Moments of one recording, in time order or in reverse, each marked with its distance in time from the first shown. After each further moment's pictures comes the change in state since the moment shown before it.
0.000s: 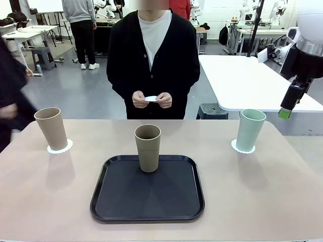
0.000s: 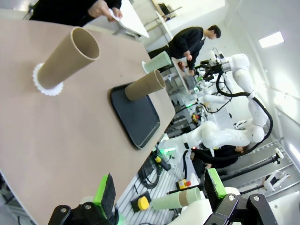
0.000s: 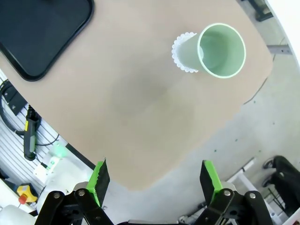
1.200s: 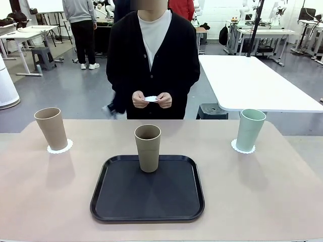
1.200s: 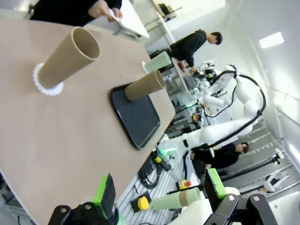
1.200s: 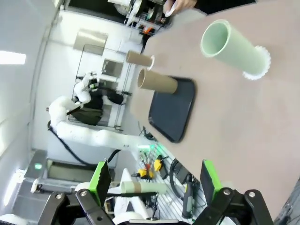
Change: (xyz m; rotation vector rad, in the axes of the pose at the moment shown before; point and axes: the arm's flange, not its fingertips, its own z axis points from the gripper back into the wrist) left arm -0.001 0.000 0.001 0.001 -0.002 0.001; right arm -0.262 -0.167 -0.086 1.096 -0.671 -0.652
